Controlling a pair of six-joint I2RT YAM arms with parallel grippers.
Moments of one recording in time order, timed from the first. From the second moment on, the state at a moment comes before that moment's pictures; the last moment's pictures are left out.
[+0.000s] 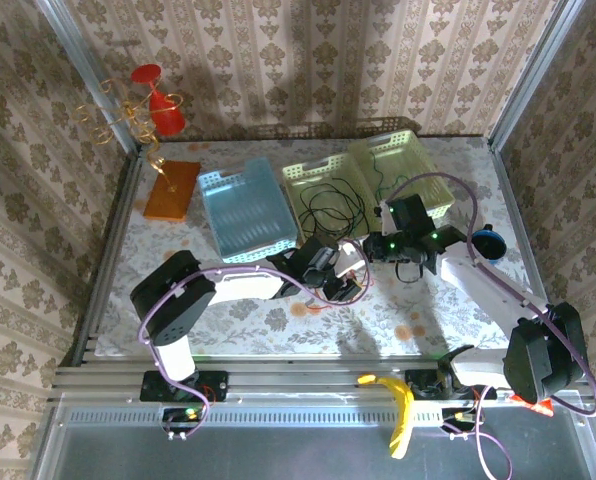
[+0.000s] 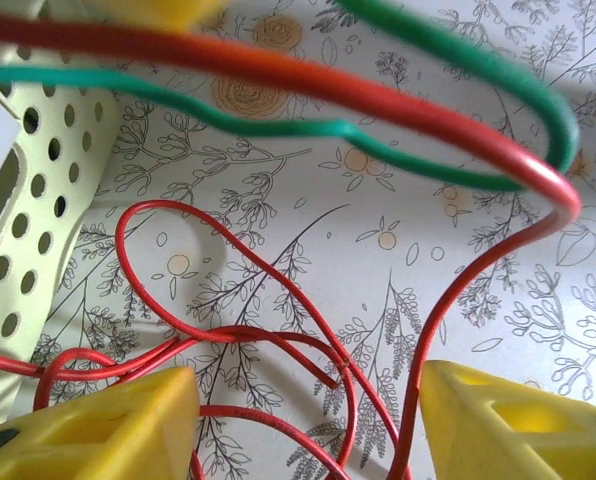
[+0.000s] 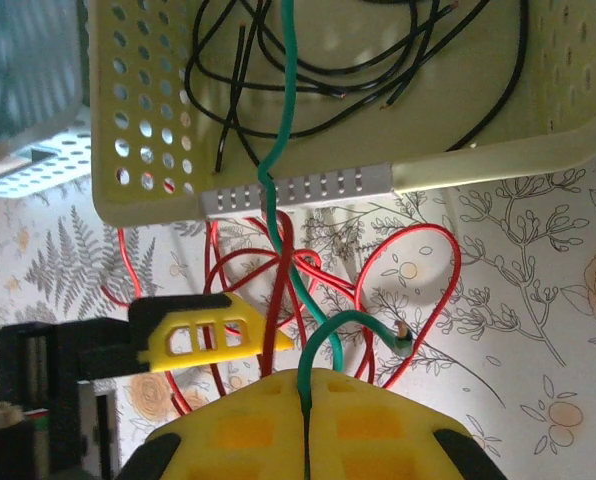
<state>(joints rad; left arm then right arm) -1.02 1.78 0.98 0.09 0.21 0.08 0.36 1.29 0.92 -0.57 -0.25 0.40</state>
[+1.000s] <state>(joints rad) -0.94 1.81 0.88 0.21 0.16 -0.03 0.34 1.31 0.98 -0.79 -0.28 0.30</state>
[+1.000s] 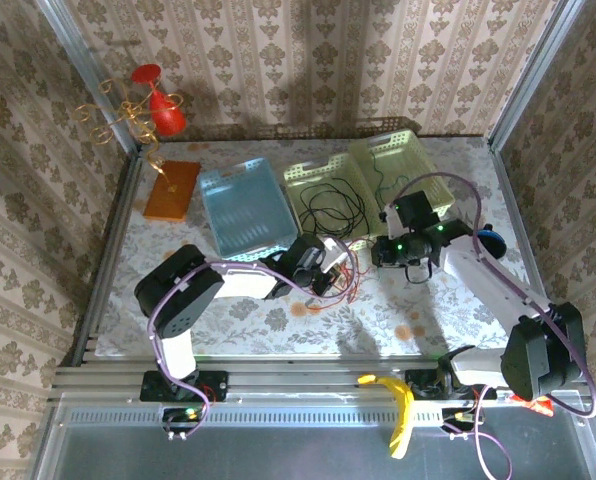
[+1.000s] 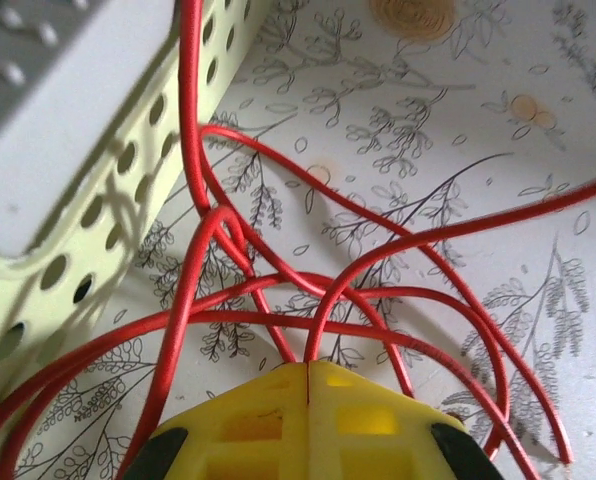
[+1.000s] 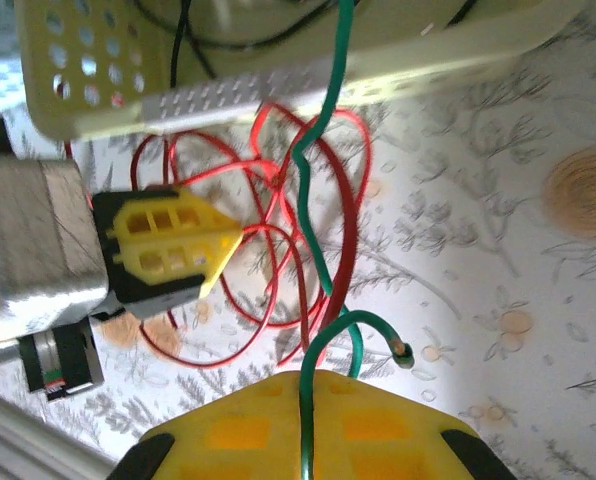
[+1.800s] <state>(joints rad) -0.78 1.64 0.86 0.31 0.26 -0.18 0.44 1.42 1.00 -0.92 -0.33 0.21</state>
